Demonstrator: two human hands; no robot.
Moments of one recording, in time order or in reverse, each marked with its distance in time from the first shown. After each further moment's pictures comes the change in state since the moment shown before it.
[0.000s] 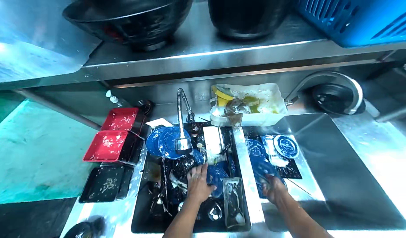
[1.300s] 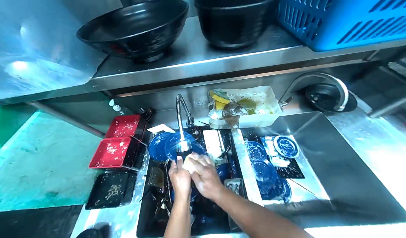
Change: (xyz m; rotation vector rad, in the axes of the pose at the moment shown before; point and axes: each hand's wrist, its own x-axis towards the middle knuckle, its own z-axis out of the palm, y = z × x) left_hand -0.014 0.008 -0.100 -1.169 0.787 -0.256; right_hand -0.173 0.043 0.173 -0.888 -0.751 -1.348
